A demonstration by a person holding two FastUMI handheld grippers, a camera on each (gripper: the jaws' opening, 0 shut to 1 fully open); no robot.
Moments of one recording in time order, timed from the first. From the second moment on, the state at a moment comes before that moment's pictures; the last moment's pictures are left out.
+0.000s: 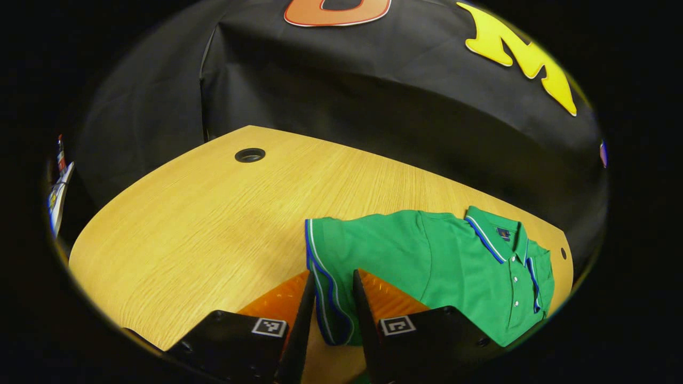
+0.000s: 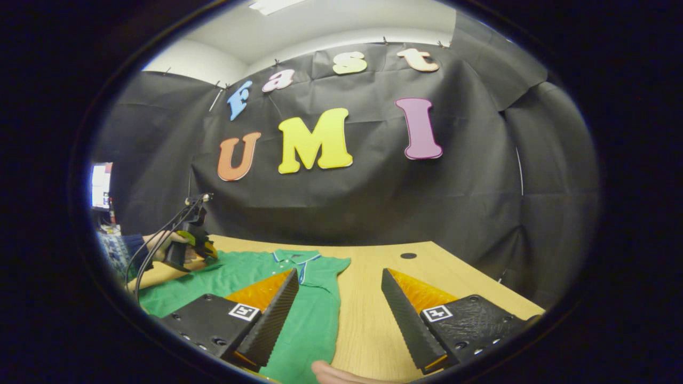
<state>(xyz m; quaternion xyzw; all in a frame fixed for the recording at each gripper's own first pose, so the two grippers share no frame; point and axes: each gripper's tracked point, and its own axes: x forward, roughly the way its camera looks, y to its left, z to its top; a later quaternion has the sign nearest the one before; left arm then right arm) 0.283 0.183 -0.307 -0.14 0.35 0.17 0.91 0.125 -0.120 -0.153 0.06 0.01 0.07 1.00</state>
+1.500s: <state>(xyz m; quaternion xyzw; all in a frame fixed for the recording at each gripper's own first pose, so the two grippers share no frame) 0.276 -0.001 -0.166 0.01 0.23 0.04 0.97 0.112 -0.116 -0.144 0.09 0.02 0.07 0.99</state>
